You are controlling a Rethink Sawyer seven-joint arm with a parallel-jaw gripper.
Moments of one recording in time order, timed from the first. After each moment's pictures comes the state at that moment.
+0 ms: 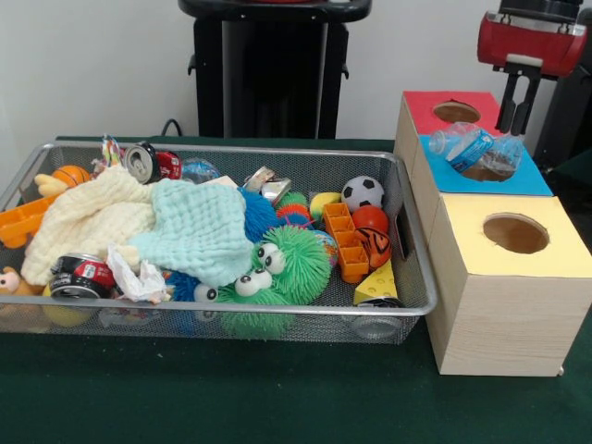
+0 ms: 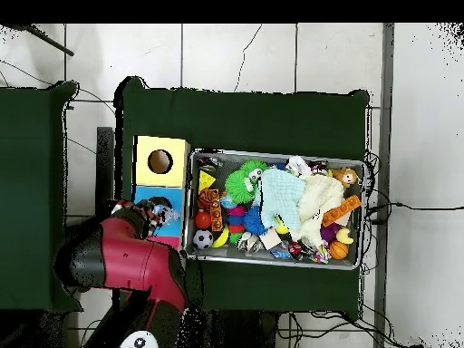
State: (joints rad) arm 0.45 -0.66 -0.39 1.77 0.42 0.29 2.00
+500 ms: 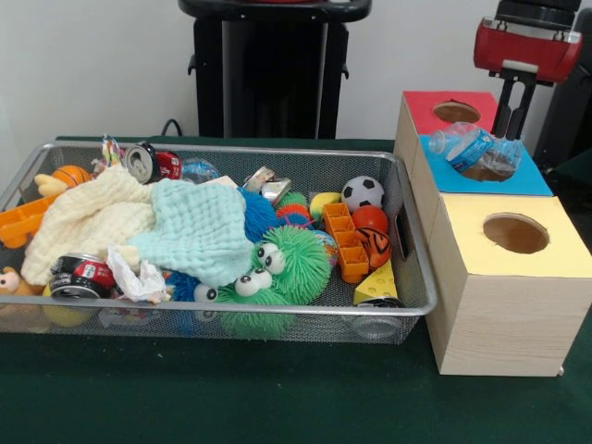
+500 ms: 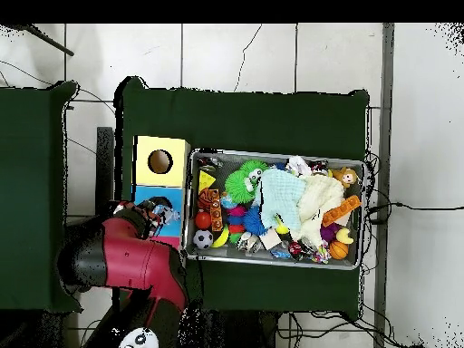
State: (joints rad) arm 0.45 -0.65 -0.39 1.77 0.42 0.29 2.00
